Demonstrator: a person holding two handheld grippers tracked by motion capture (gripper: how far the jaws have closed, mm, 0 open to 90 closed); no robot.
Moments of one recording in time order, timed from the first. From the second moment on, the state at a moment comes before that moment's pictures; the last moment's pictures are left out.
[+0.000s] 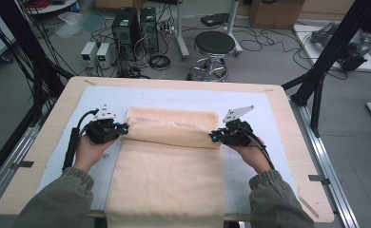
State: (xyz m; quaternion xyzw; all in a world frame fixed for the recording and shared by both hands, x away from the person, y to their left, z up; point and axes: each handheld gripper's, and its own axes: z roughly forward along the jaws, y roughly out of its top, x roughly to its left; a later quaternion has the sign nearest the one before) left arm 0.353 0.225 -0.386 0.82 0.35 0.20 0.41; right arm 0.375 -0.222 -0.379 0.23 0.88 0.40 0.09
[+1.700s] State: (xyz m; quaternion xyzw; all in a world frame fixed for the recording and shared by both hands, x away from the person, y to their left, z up) left arm 0.275 0.220 -0.424 0.86 0.28 0.14 0.40; right arm 0.300 -0.226 -0.423 0.20 0.90 0.39 0.06
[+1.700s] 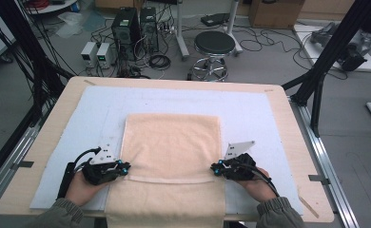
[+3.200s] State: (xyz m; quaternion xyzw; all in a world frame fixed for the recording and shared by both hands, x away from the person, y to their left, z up) left arm 0.368 0.225 -0.406 0.80 0.39 0.22 0.41; right arm 0.396 -0.229 -0.401 0.29 0.86 0.40 0.11
